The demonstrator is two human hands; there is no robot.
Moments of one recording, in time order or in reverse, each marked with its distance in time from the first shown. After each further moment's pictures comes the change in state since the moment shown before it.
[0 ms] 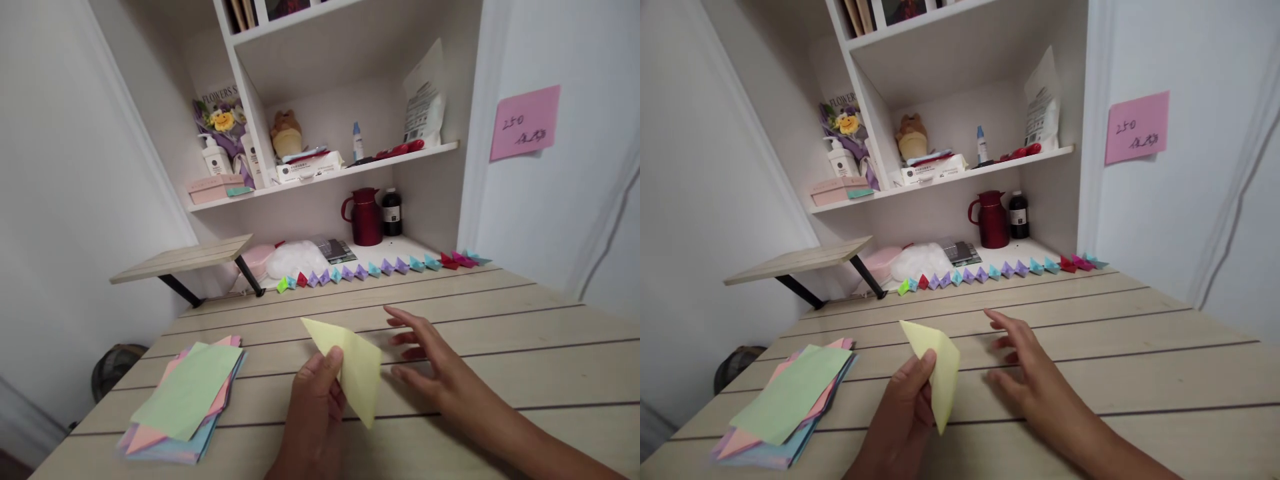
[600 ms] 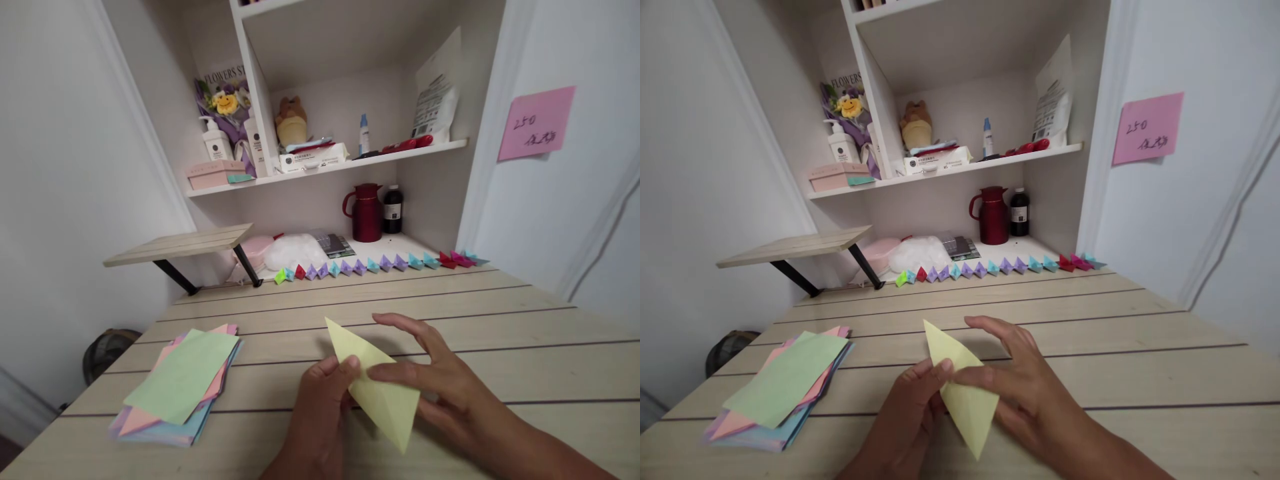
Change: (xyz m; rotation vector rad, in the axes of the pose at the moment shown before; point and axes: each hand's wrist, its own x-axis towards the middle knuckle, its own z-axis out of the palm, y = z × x) left_hand -0.002 -0.018 -0.005 0.046 -0.076 -0.046; right_hand -0.010 -0.029 -0.012 -0.529 -0.115 -0.618
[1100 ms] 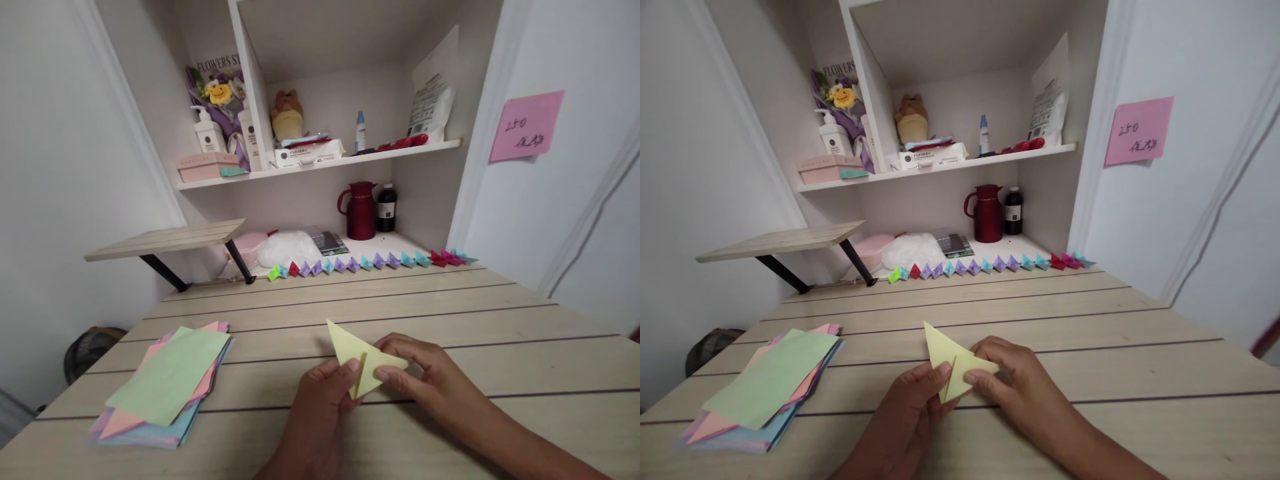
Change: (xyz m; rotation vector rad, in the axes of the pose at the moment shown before) left_hand -0.003 0.000 0.004 0.007 -0.055 -0.048; right_hand 0.004 0.003 0.011 0.565 -0.136 0.523
